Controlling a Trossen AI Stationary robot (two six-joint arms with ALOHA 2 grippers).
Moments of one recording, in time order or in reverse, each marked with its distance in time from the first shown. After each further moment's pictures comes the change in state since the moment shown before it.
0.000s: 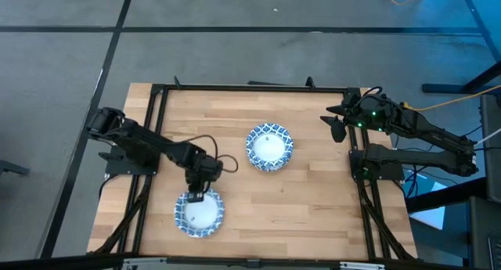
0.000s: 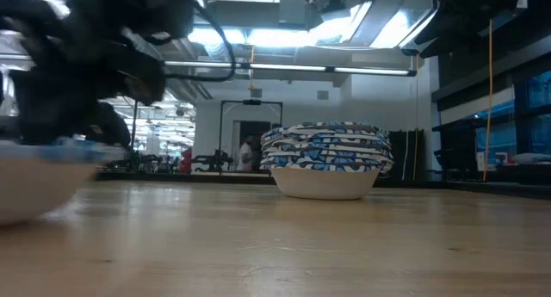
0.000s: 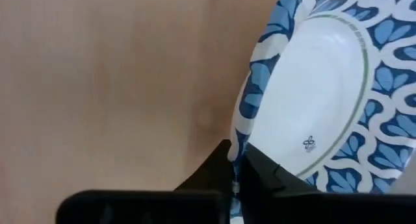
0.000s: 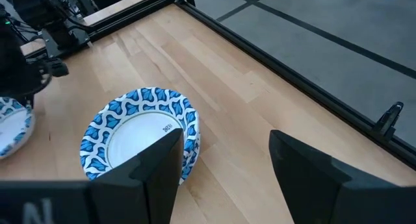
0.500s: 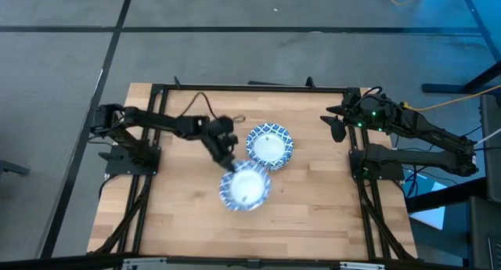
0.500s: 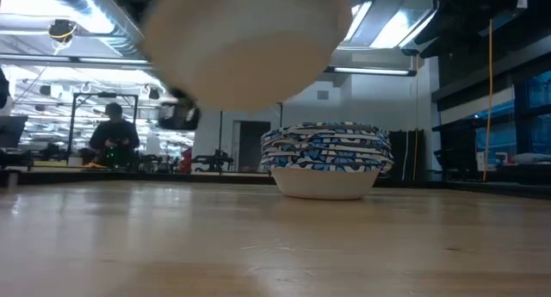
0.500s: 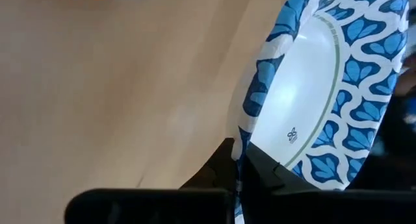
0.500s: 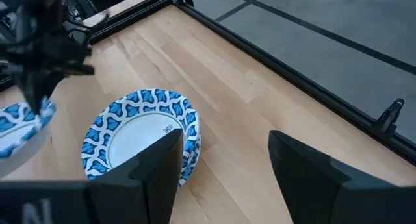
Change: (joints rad) left arm 0.384 0.000 0.019 0.530 0.346 -0.375; right arm 0.000 0.000 0.000 0.000 0.000 0.019
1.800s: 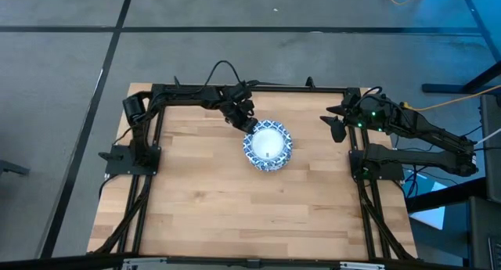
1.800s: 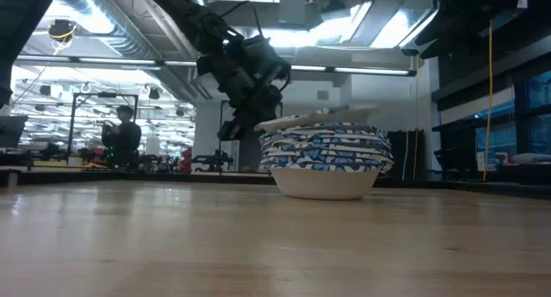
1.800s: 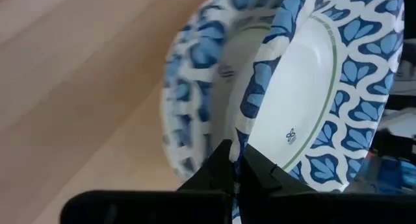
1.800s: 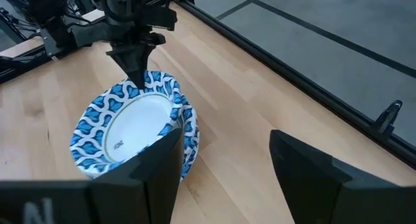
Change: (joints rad) left arm 0.295 0.341 0.459 -0.270 -0.150 0.219; right arm 0.000 0.000 0.000 -0.007 0.002 -0.021
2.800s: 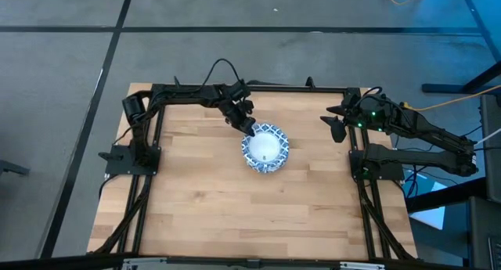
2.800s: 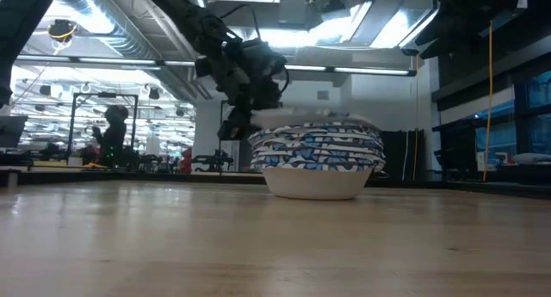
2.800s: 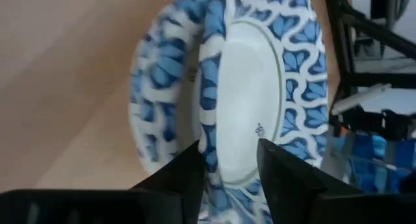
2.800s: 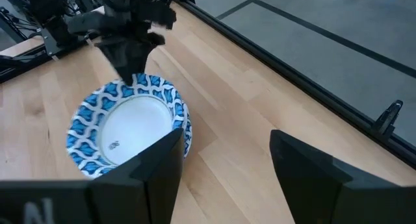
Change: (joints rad) left arm 0.021 -0.002 0.000 -0.020 0.120 0.050; right arm 0.000 0.000 0.000 -0.001 -0.001 -0.003
